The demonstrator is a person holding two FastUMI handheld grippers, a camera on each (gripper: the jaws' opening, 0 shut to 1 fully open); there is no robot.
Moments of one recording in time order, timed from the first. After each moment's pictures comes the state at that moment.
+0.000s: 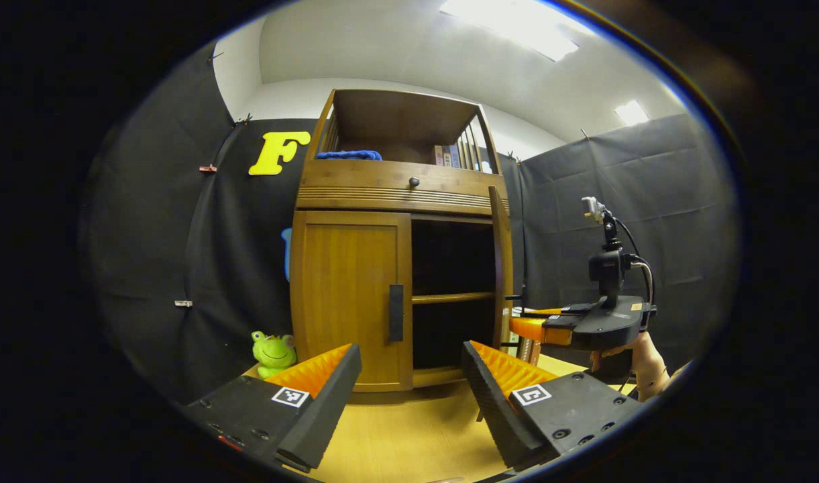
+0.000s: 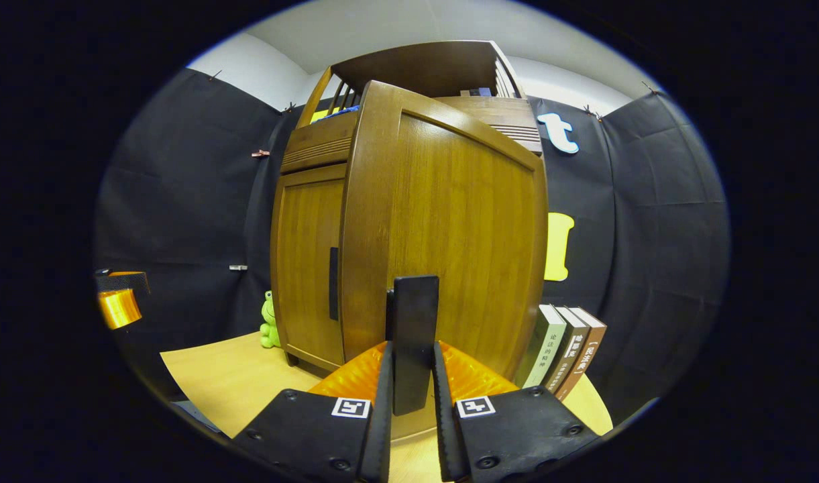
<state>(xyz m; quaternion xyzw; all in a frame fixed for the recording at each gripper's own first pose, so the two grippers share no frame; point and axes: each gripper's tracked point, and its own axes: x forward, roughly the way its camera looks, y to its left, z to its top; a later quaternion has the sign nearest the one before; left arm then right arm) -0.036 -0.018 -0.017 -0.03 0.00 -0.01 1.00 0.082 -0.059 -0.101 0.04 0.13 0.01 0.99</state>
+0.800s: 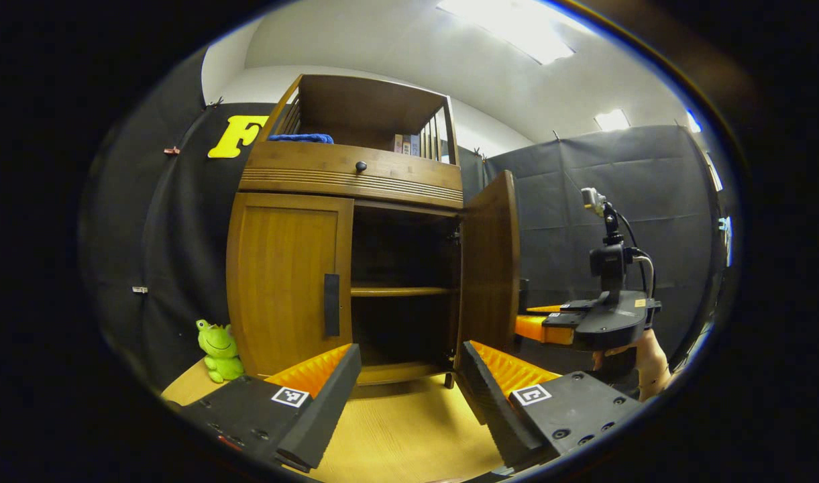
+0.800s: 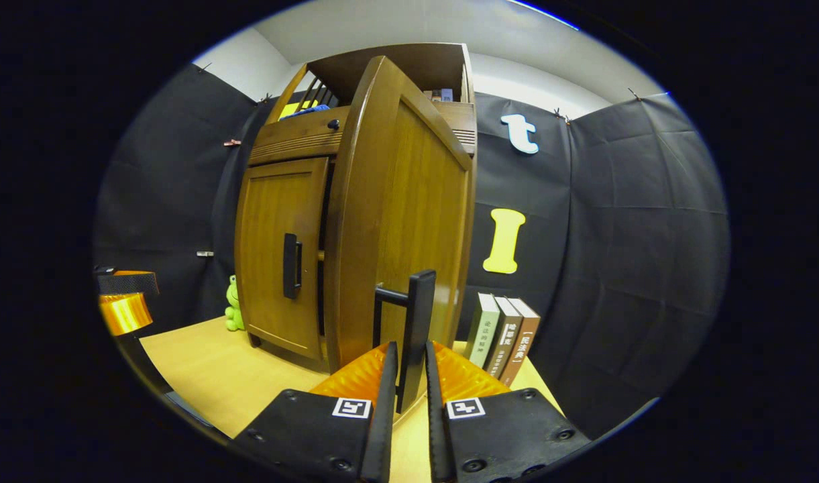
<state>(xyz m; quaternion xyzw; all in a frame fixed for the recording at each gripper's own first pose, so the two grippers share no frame) -0.006 -0.088 -0.028 -0.05 0.02 -0.10 0.99 0.031 -0.140 -0.098 0.00 0.15 -0.08 0.99</state>
